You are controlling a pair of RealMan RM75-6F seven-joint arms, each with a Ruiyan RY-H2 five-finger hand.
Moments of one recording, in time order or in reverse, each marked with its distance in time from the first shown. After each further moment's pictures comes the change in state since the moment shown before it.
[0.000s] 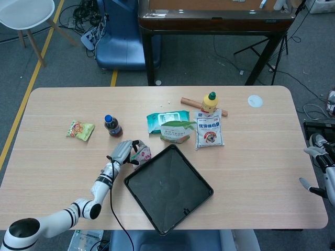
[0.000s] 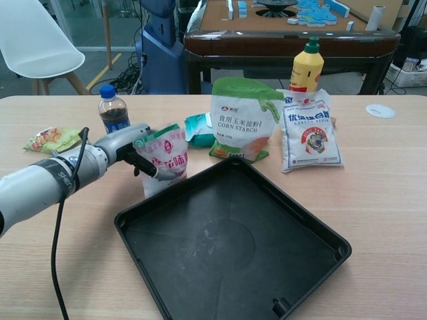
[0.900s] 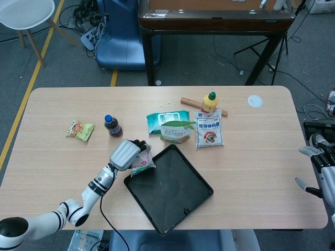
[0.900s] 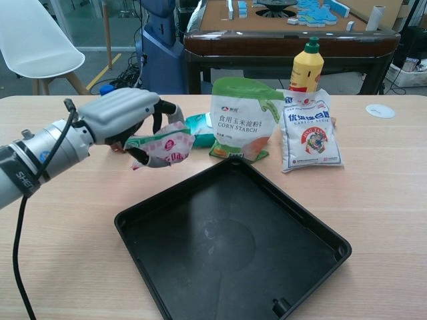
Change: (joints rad) left arm 0.016 0.112 0.163 -0.100 0.369 0.383 0.347; right arm 0.005 -0.006 -0.003 -0.001 -0.031 0.007 0.003
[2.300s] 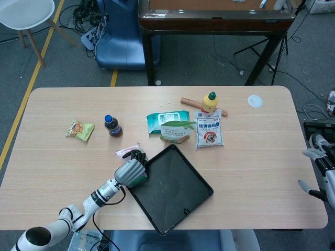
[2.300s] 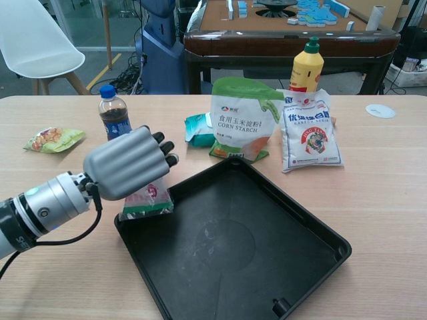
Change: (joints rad) left arm 0.056 -0.230 0.148 0.464 0.201 0.158 0.825; right arm -0.023 0.003 -0.007 0.010 -0.012 0.030 0.025
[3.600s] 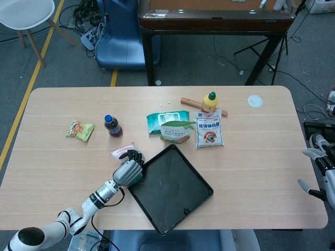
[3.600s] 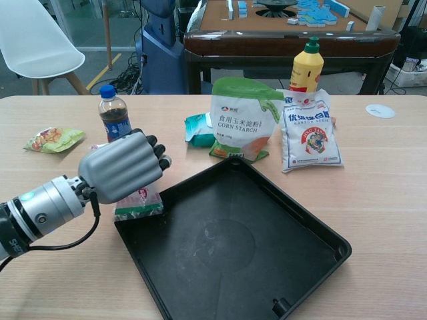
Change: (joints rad) left arm 0.019 0.046 -0.013 -0.118 -0.046 -0.064 0.190; right arm 0.000 0.004 0.003 -0.017 0.003 -0.004 -0.016
